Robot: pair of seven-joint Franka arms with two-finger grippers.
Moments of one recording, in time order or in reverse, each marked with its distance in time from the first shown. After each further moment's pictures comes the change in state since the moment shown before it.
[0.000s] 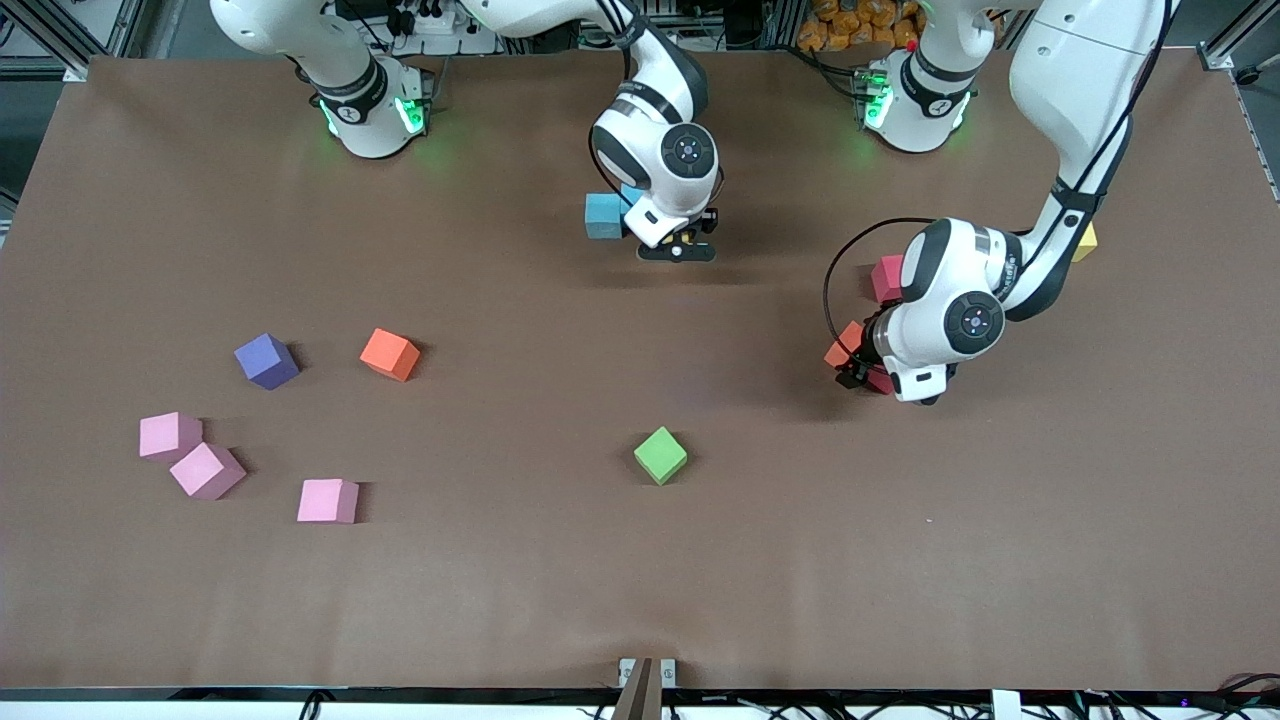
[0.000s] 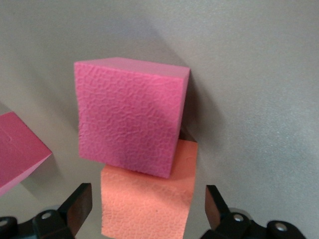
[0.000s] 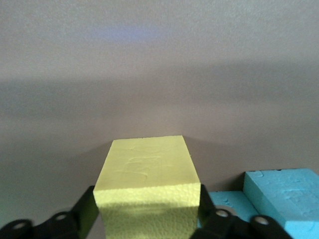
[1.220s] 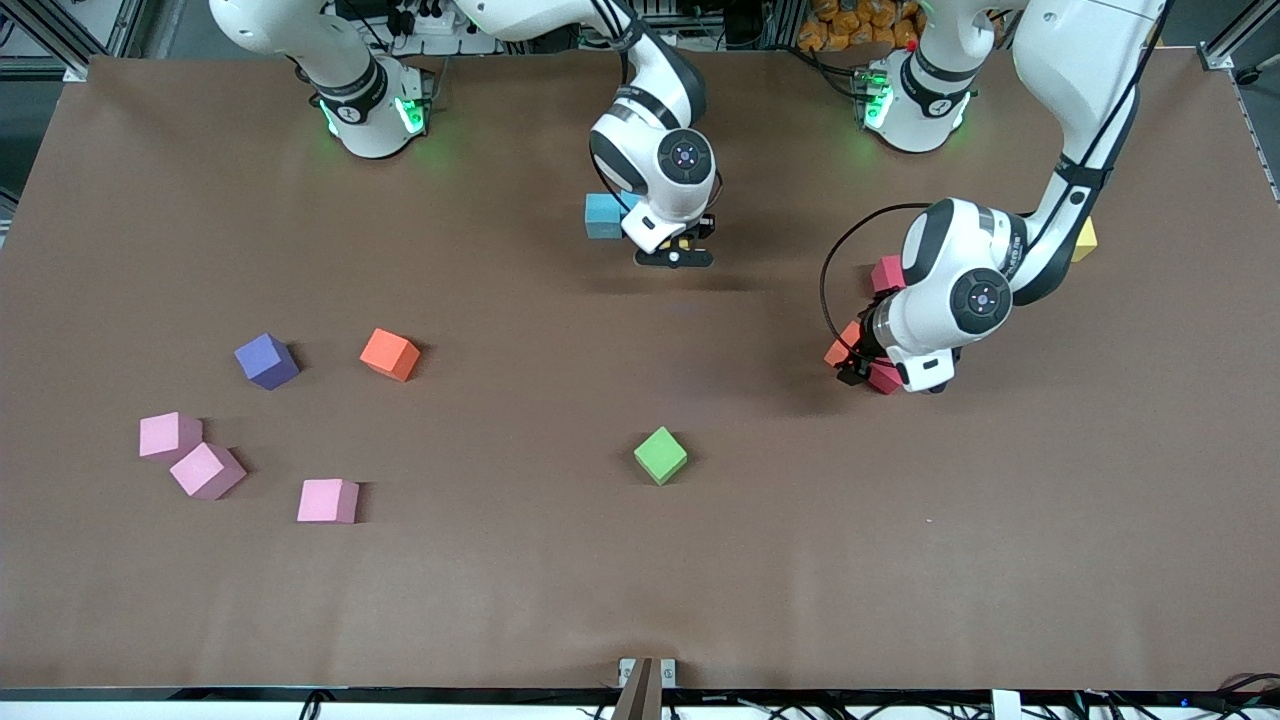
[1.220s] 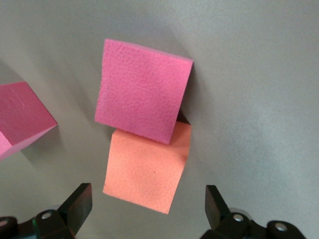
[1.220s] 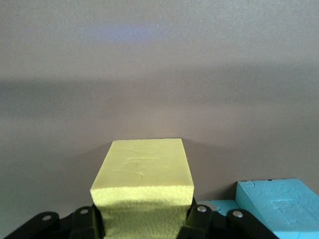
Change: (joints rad) left arm 0.000 -0.075 -0.014 -0.034 -0.040 0.005 -0.127; right arm -0.016 0.000 0.000 0.013 -0.026 -0.019 -0.011
